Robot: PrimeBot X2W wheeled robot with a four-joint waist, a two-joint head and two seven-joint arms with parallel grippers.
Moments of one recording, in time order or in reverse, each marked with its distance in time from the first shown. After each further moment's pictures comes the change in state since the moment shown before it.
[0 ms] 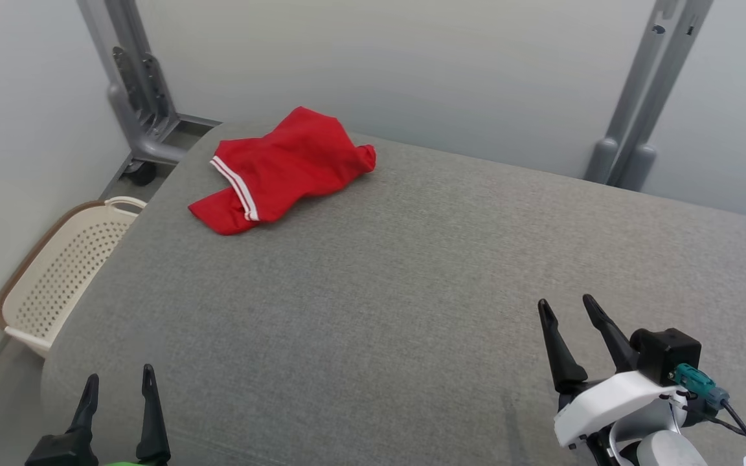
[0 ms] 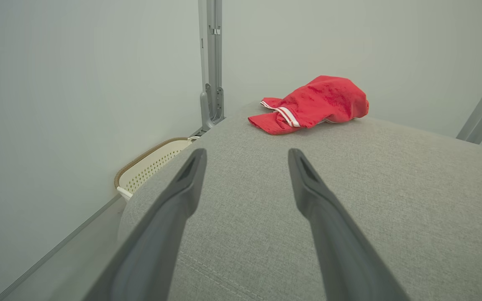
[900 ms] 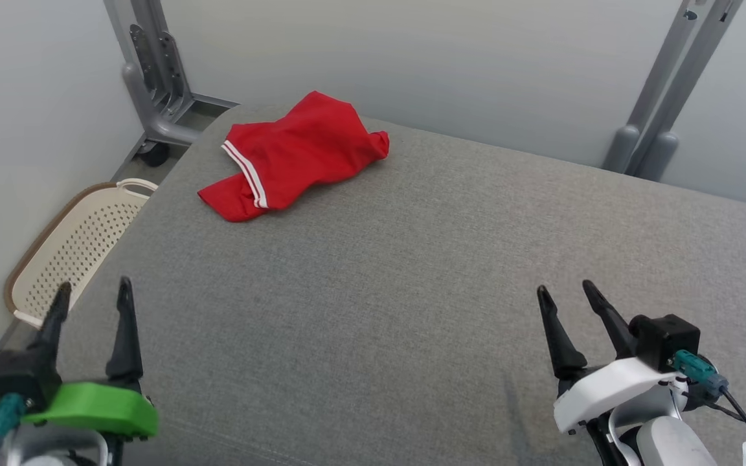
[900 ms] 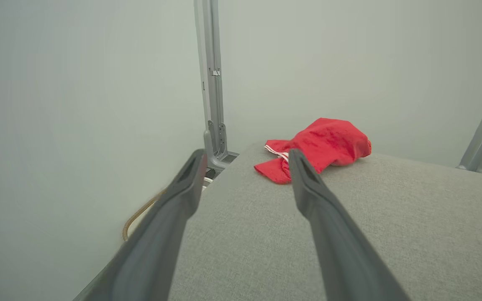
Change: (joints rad) left arm -0.119 0.084 0.003 -0.099 0.002 -0.023 0.085; right arm -0.024 0.001 -0.001 0.006 -0.021 0.000 0.008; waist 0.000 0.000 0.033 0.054
